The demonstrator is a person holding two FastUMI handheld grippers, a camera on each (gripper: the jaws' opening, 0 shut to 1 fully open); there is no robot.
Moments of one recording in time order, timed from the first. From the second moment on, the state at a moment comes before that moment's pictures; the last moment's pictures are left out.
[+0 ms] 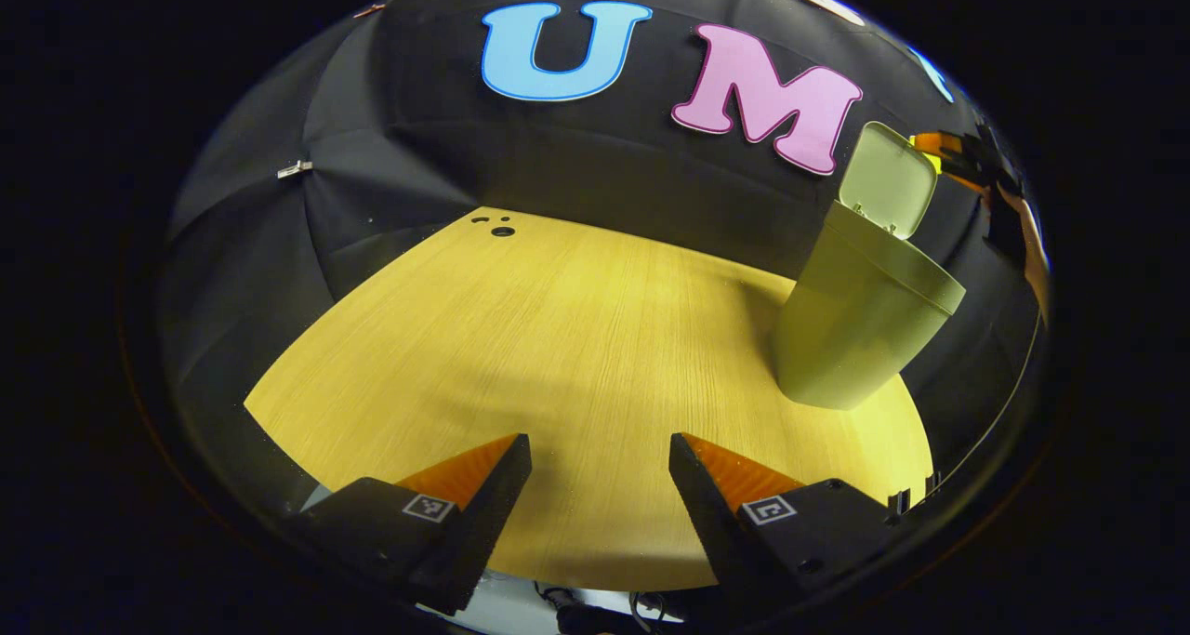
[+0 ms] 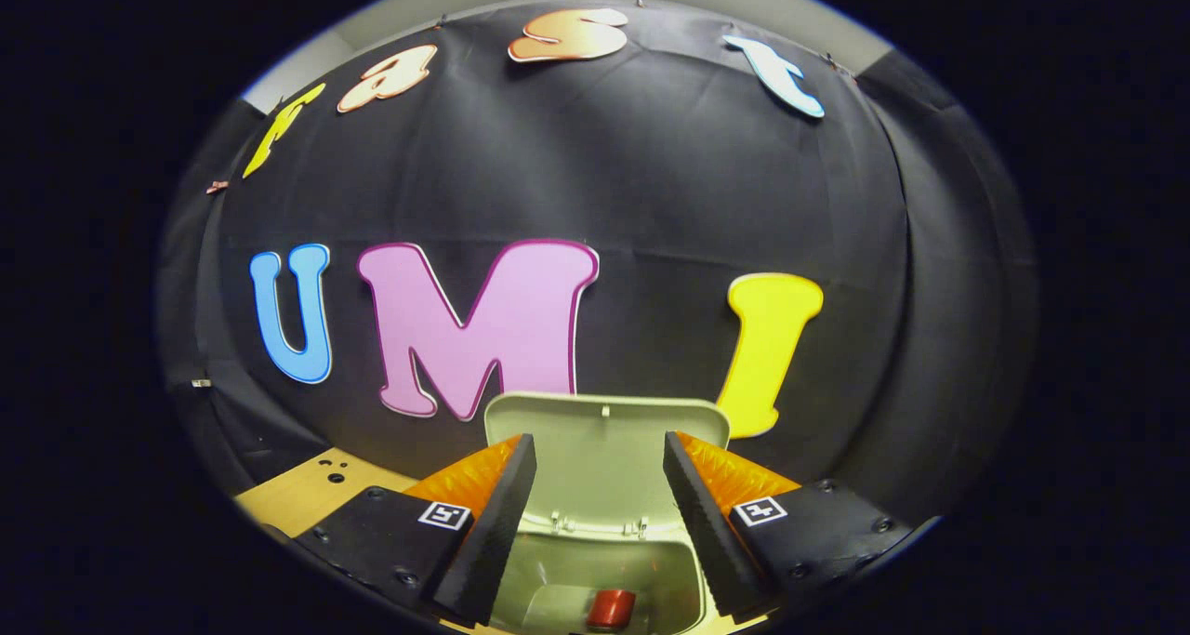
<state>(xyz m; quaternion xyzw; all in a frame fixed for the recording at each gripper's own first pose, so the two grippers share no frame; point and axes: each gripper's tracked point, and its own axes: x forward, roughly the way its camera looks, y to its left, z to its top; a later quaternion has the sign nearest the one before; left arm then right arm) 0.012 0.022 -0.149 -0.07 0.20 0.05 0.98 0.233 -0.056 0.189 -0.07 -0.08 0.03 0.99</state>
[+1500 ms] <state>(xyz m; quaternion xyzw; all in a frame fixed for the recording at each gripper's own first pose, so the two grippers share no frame) -0.012 0.043 -0.148 -0.03 0.19 0.08 0.98 0.272 -0.058 0.189 -0.02 -0.04 0.01 1.00</state>
